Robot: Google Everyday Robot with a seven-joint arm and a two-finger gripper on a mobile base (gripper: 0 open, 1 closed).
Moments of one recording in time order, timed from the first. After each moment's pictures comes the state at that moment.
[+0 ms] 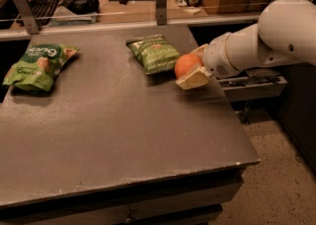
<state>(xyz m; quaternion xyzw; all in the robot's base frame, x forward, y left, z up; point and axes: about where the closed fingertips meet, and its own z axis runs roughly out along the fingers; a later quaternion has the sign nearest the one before) 0.595 -0.088 0.876 -0.55 0.73 0.10 0.41</state>
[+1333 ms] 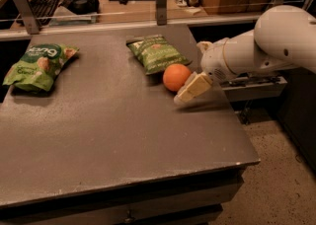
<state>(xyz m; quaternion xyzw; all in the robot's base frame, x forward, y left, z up) 0.599 -0.085 0.861 -0.54 0.73 0.11 0.41</state>
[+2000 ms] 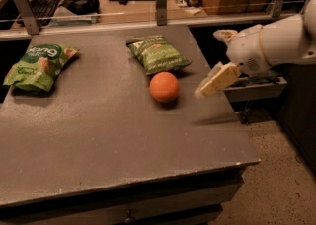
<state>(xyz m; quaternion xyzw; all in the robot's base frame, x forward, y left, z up) 0.570 -0.115 0.912 -0.55 0.70 0.14 0.43</state>
